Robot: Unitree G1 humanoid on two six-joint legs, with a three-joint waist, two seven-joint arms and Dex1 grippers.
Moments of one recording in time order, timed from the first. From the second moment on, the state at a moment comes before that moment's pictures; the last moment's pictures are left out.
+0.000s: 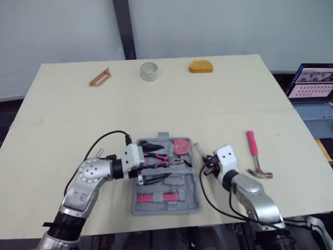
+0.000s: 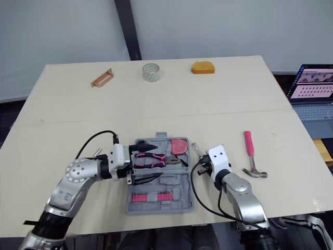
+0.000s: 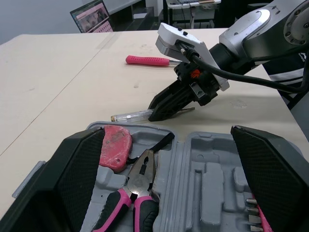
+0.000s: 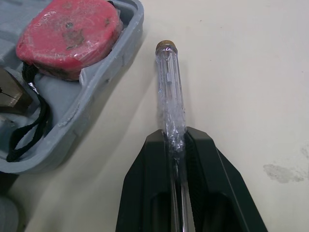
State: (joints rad) left arm -0.19 0.50 -0.13 -0.21 -0.27 0.08 -0.92; right arm -0.07 -0.31 0.06 -0.18 0.12 0.50 0.35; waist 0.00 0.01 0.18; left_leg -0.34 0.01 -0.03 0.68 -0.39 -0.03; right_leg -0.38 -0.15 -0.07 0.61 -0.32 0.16
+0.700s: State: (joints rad) left arm 0.19 0.68 0.12 -0.32 -0.32 0.06 -0.94; right arm -0.31 -0.71 0.21 -0.45 0.32 0.71 0.86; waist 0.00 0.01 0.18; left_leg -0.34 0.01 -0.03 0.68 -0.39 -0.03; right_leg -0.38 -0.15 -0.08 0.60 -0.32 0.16
